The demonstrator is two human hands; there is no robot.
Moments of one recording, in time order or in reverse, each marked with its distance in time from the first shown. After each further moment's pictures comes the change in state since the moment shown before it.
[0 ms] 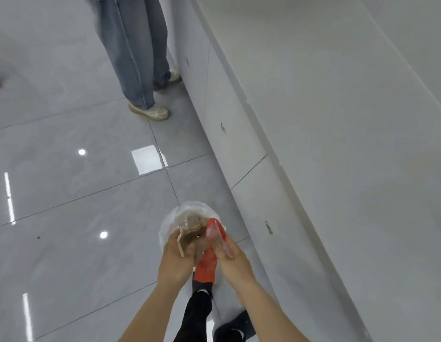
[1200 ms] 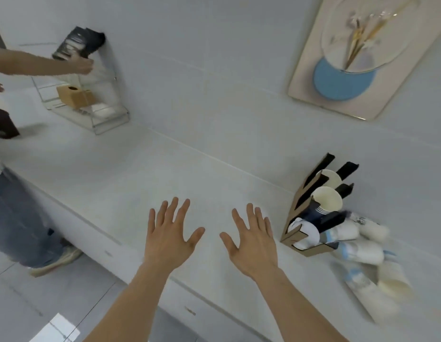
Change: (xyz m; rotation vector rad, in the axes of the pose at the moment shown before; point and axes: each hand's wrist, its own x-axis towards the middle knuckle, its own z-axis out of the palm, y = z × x) left_hand -0.117 0.305 0.087 0.754 0.087 1.363; right_hand -0.162 -0.031 -0.274 -0.647 1.068 -0.318
